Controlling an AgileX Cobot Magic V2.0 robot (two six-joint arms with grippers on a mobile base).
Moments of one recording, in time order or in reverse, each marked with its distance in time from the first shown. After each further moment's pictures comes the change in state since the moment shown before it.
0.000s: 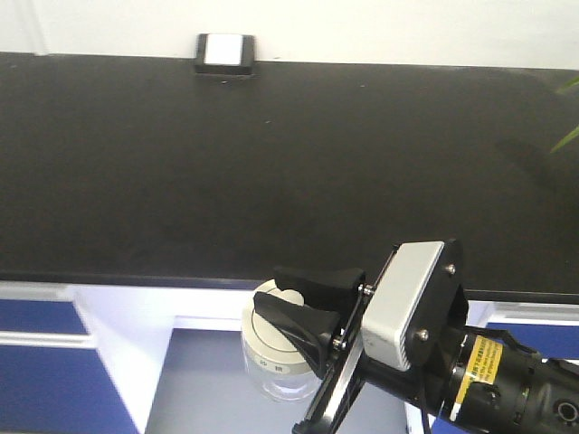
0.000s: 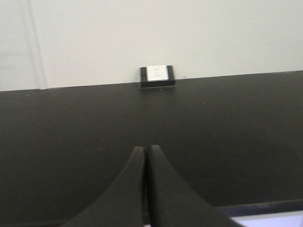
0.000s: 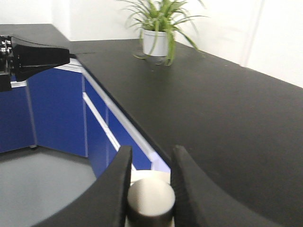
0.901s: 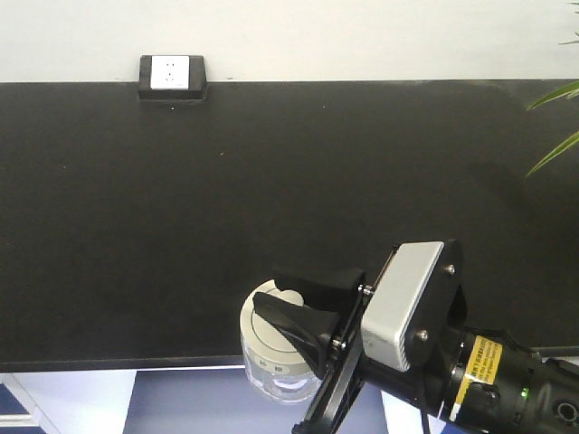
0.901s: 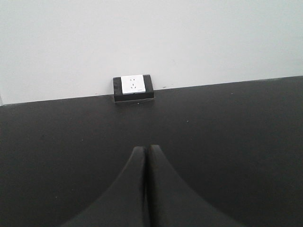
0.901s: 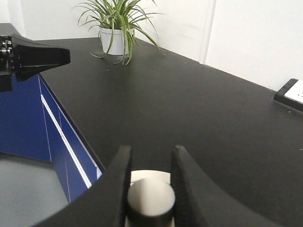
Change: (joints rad) left arm 0.000 0.000 0.000 0.000 0.000 0.000; right arm 0.000 0.000 0.000 0.000 0.000 0.000
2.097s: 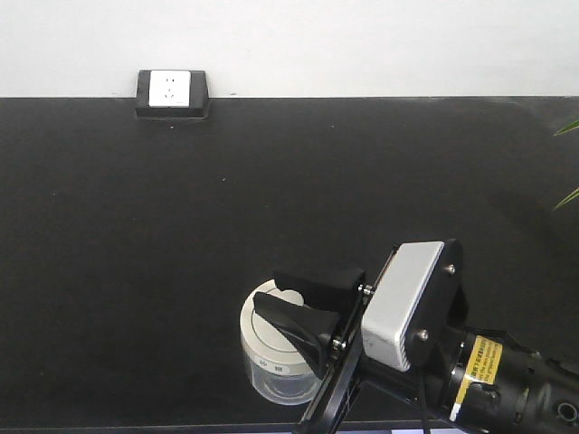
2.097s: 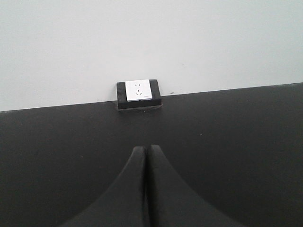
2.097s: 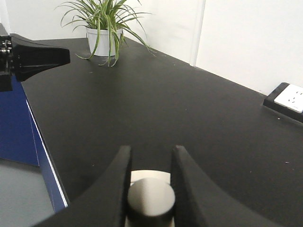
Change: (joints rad) left arm 0.000 0.000 0.000 0.000 0.000 0.000; right arm 0.000 0.000 0.000 0.000 0.000 0.000
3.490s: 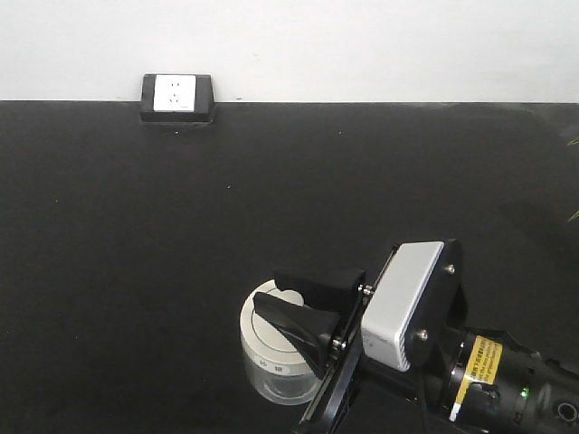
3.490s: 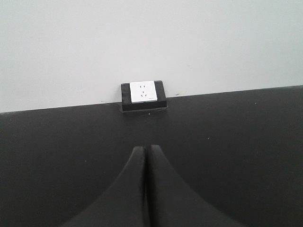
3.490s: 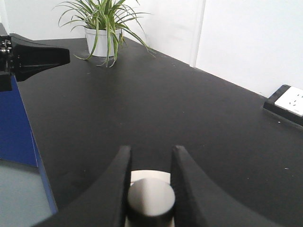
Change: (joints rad) left arm 0.000 0.000 0.000 0.000 0.000 0.000; right arm 0.000 0.000 0.000 0.000 0.000 0.000
